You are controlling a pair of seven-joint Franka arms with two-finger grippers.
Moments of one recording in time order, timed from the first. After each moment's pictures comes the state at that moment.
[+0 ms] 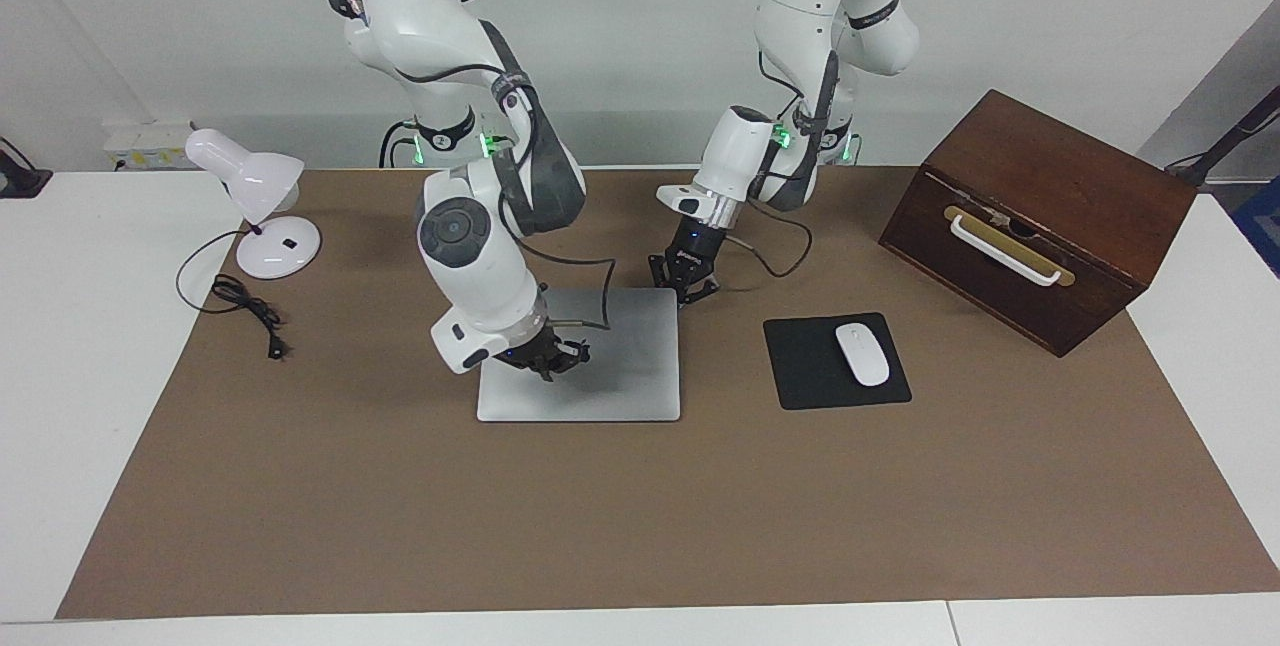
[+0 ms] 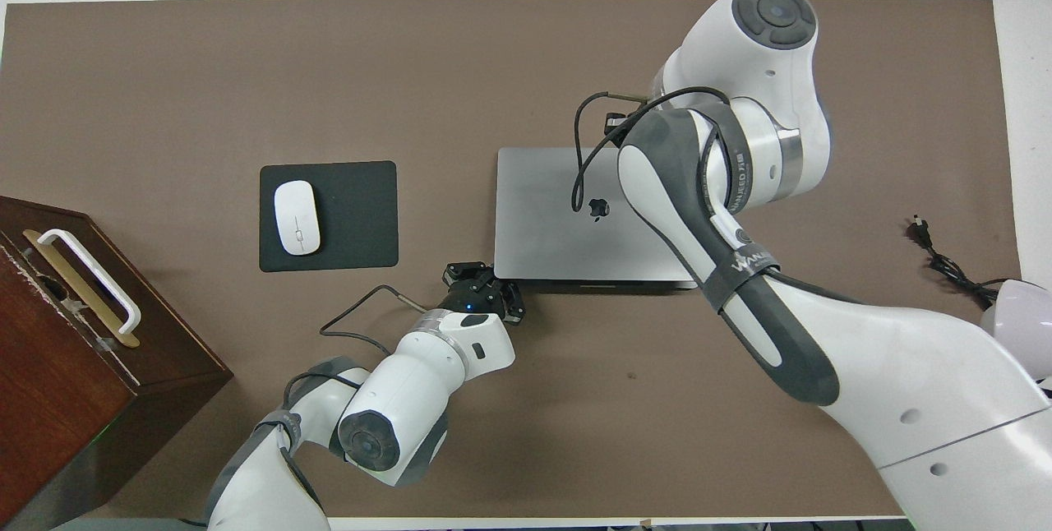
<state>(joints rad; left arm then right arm) -0.76 0.28 -0.01 -2.49 -0.19 3.52 0.07 0.35 0.51 -0.06 -1.45 0.15 1.96 0.44</state>
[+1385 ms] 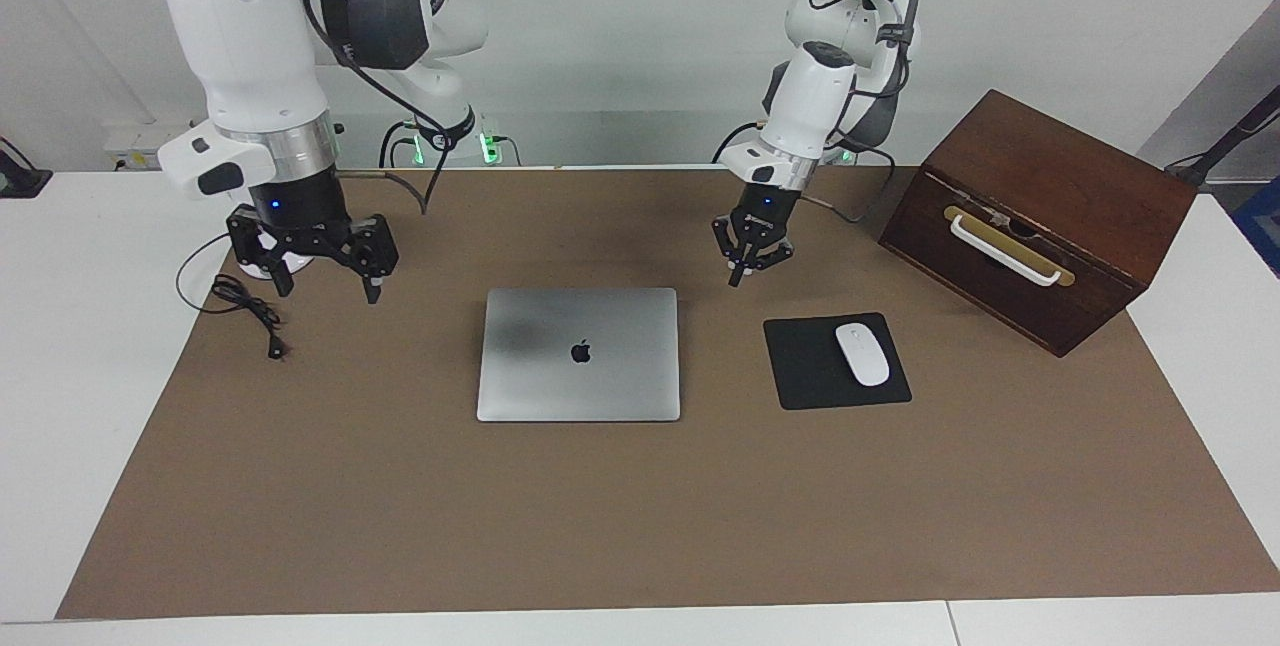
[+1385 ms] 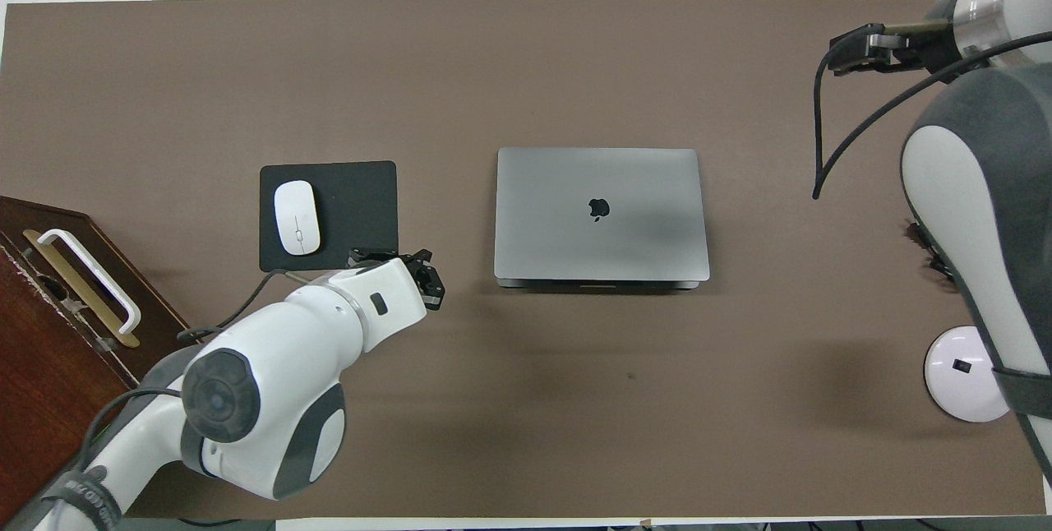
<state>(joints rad) -0.55 -0.16 0.02 -2.45 -0.19 2.74 0.12 0.20 0.18 -0.10 -1.41 -0.09 1.77 0.19</state>
